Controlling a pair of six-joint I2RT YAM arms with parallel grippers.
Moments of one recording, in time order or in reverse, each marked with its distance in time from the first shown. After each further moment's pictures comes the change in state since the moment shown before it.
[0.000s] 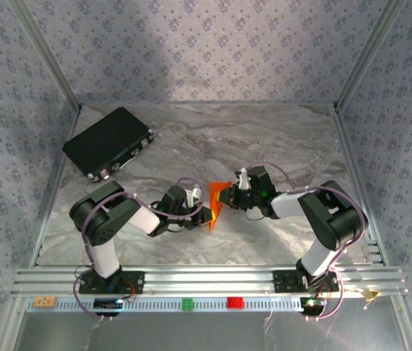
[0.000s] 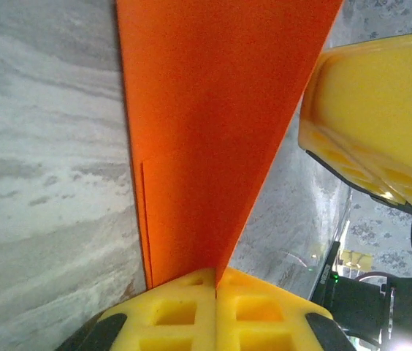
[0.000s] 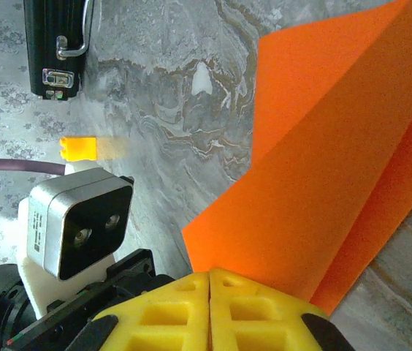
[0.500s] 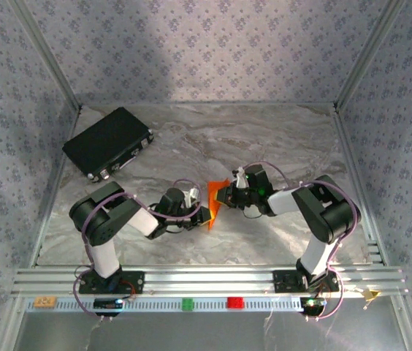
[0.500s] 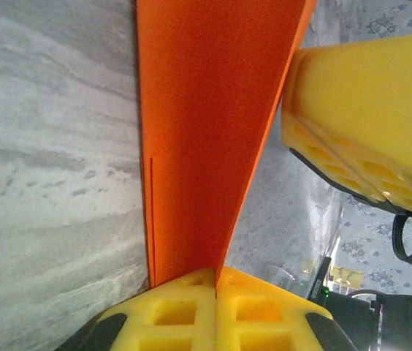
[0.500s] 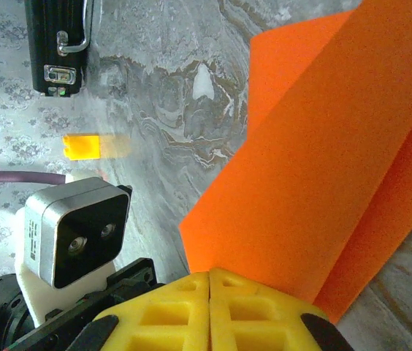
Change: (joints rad) left arm 0.000 0.000 -0.033 0.060 -0.039 -0.066; right arm -0.002 0.072 0.039 0.032 -0.041 0.011
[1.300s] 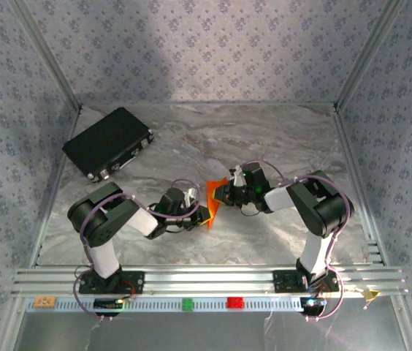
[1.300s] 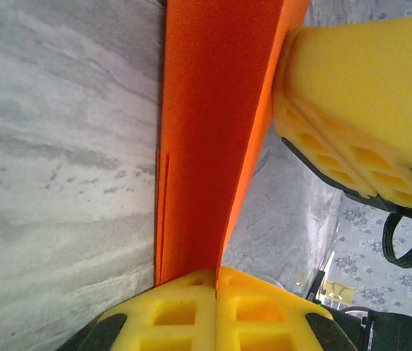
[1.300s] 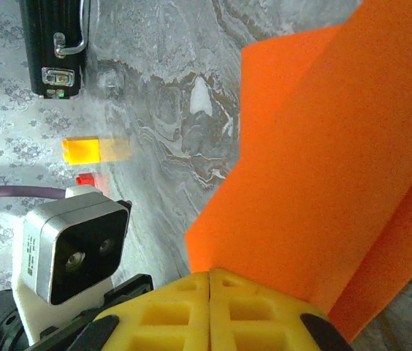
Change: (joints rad) left arm 0.000 -0.016 0.000 -0.033 -0.029 -0.060; right arm 0.000 0.068 0.051 0.011 -0.018 0.008
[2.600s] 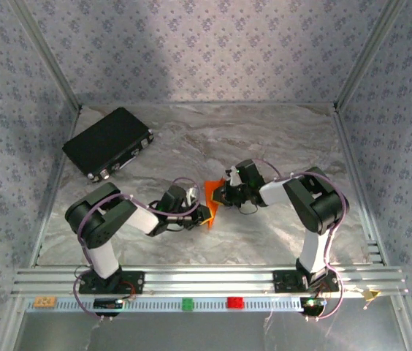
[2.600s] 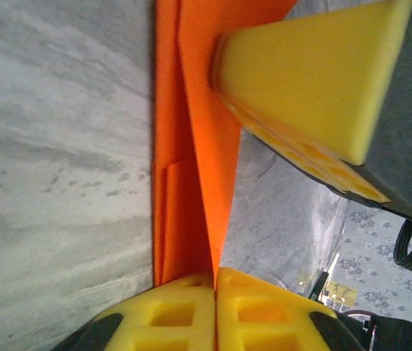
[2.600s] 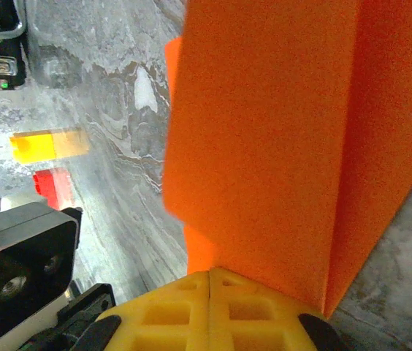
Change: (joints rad) left arm 0.000 -0.023 0.040 -0.111 0.007 0.008; right arm 0.019 0.044 0.113 -0.242 0.037 -0.078
